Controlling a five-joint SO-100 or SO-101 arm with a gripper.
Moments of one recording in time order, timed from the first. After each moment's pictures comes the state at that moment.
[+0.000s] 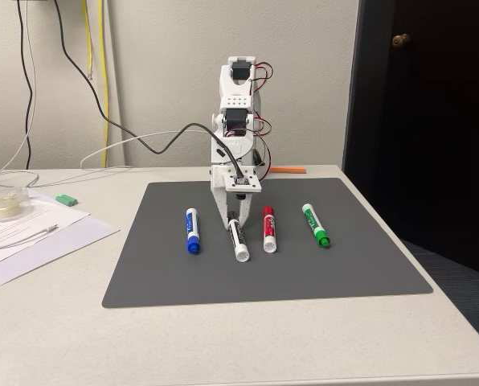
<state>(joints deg) 1.2 83.1 109.0 40.5 -100.3</state>
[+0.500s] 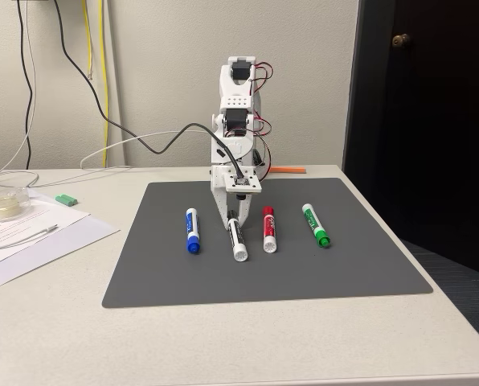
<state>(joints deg) 1.2 83.1 109.0 40.5 -100.3</state>
